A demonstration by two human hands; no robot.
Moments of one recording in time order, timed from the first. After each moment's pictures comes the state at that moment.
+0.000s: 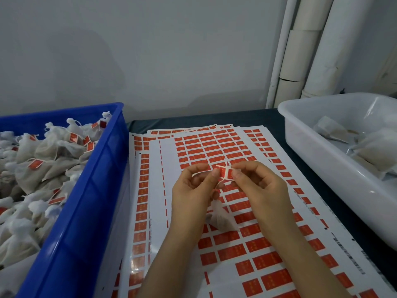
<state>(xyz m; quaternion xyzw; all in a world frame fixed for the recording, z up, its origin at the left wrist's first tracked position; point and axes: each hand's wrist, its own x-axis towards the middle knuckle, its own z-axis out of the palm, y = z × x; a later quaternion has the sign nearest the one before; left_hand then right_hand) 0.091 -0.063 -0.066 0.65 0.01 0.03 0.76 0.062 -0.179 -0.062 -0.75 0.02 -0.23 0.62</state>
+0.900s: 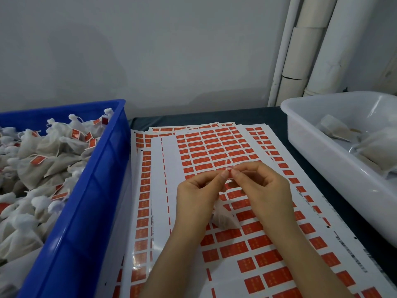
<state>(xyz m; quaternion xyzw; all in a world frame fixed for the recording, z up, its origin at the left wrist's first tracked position) 0.089 -0.064 -0.070 0.72 0.00 0.02 0.69 0.067 -0.181 -0.071 -0.79 0.05 -0.24 0.56</state>
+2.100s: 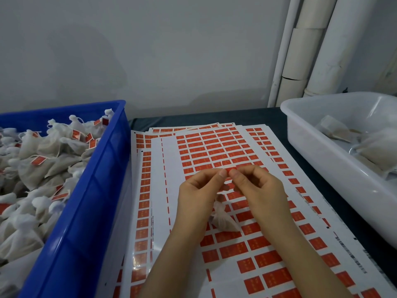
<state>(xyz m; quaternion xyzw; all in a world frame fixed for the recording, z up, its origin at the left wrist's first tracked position) 0.089 -0.065 -0.069 0.67 -0.02 -0.01 0.75 0.068 -0.177 -0.069 -0.78 0.05 -0.20 0.59</state>
